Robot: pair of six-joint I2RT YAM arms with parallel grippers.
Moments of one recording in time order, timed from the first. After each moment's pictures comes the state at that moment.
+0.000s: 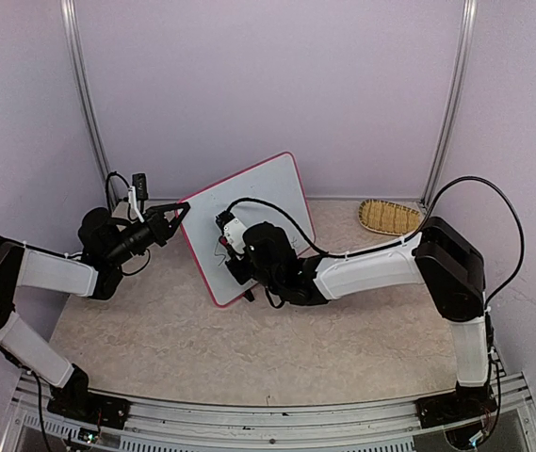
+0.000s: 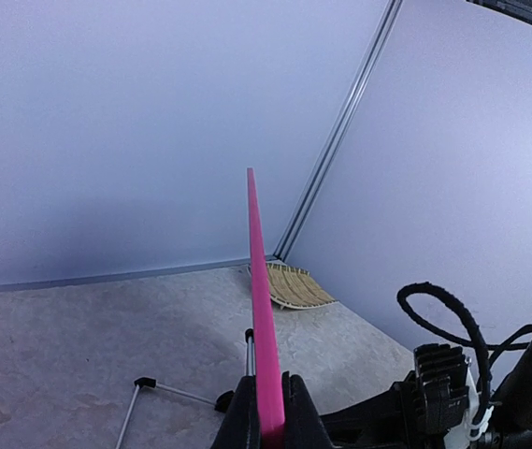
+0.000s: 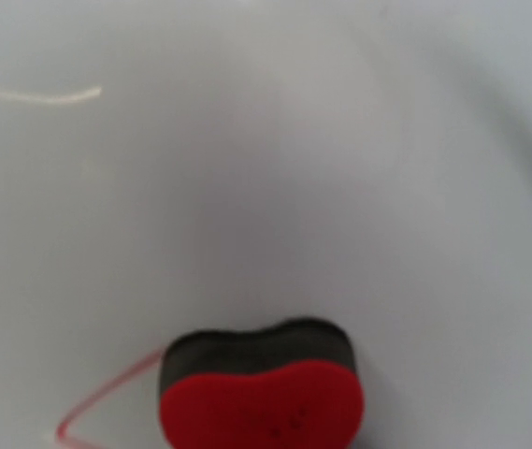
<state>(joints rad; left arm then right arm) -0.33 1.50 0.58 1.11 0.52 -0.49 1.06 2.12 1.44 0.38 0.45 -0.14</state>
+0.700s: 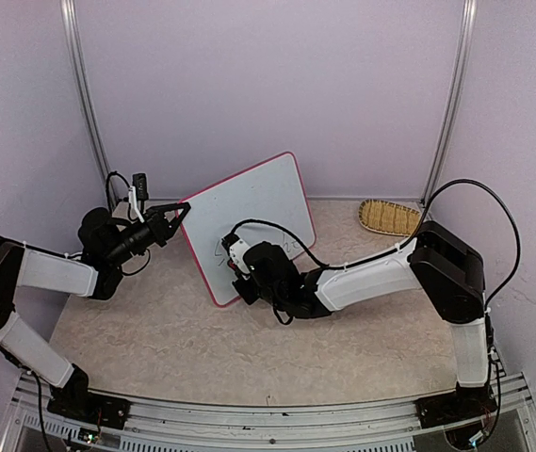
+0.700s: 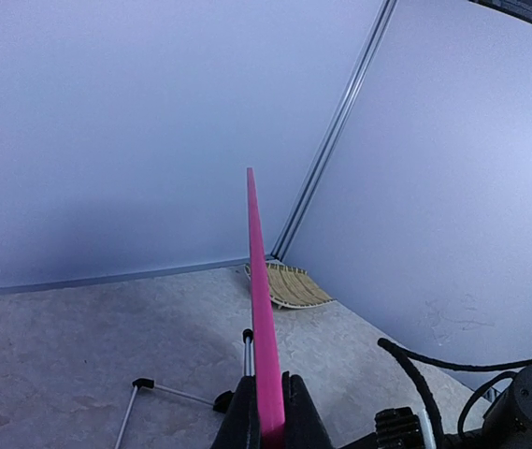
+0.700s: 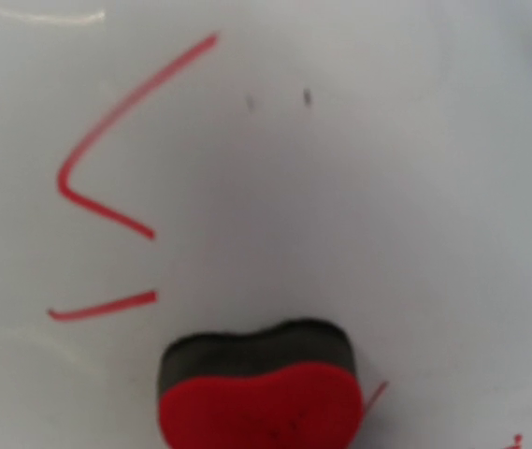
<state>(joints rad) -0.33 1.50 0.58 1.11 0.53 -0.48 1.08 2.12 1.34 0.32 0.47 -0.06</state>
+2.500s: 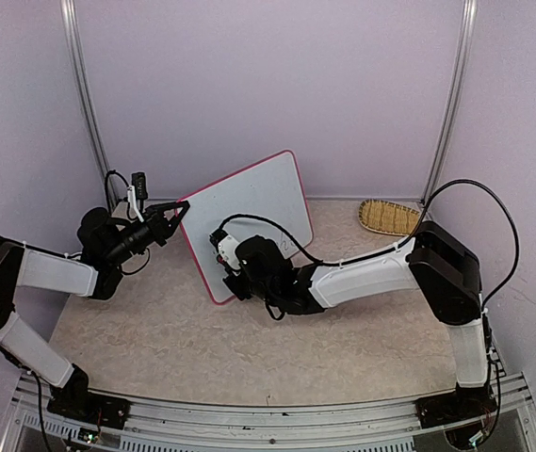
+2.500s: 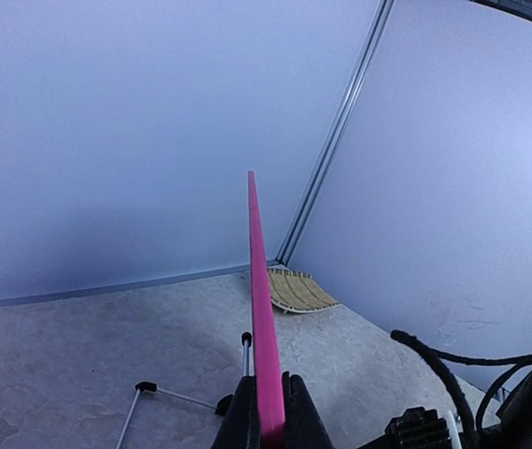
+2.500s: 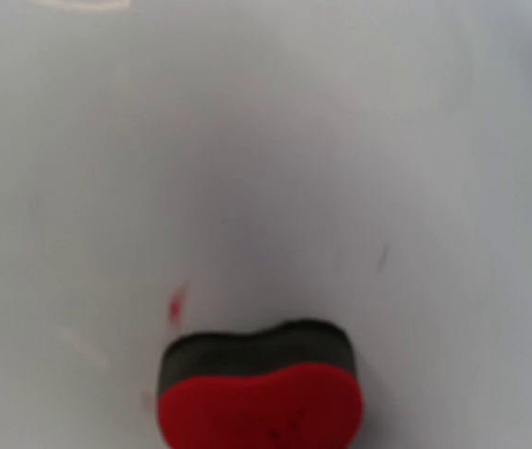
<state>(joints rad) -0.33 1.50 0.58 1.13 0.52 -0.46 1.09 2.14 1.44 0.30 0.45 -0.13</state>
